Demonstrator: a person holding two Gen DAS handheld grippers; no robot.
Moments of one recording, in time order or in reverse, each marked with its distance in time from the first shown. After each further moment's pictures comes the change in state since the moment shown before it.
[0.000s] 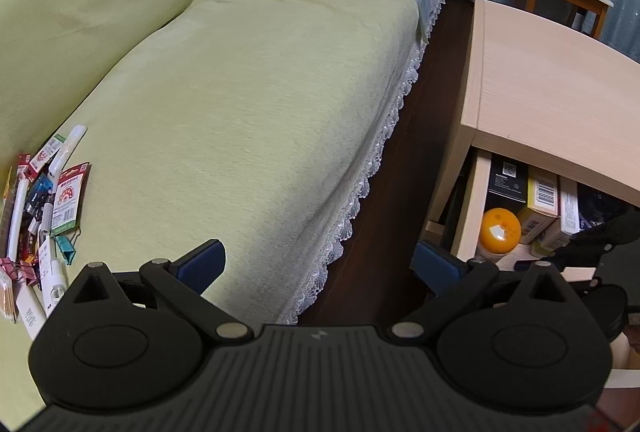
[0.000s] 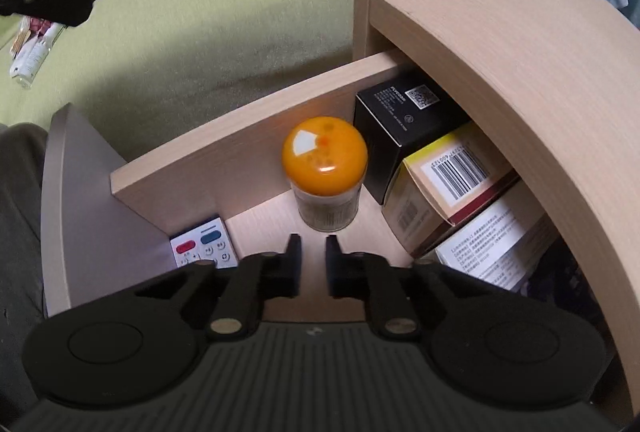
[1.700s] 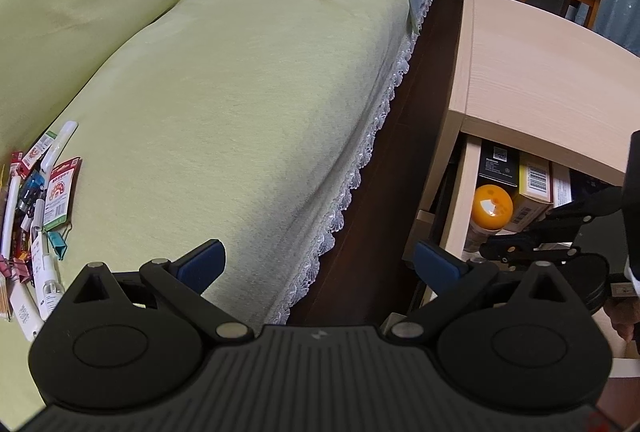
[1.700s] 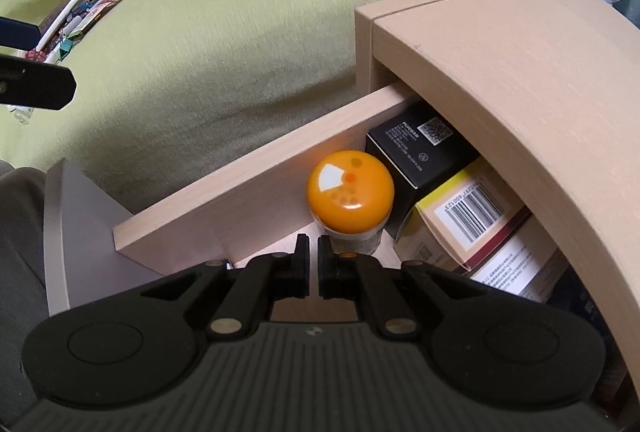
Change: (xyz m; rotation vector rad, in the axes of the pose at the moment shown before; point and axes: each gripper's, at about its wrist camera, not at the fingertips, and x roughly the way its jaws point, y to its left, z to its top) left arm 0.000 -0.006 -0.009 0.015 0.014 -0.022; right arm -0.006 -0.001 0.005 0.032 -0.043 -0.005
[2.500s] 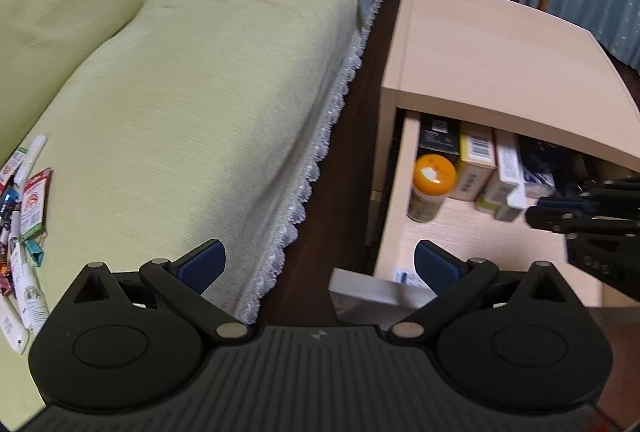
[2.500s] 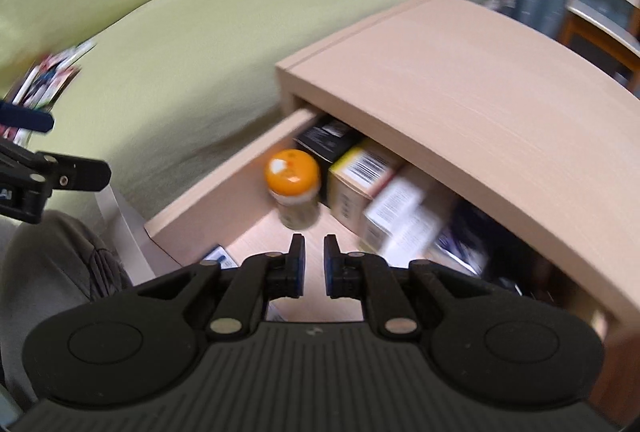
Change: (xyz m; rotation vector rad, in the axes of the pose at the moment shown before) left arm -0.022 -0.020 -0.024 0.091 -0.009 -0.113; right arm -0.098 0.018 -0.048 0.253 -0.152 -0.222
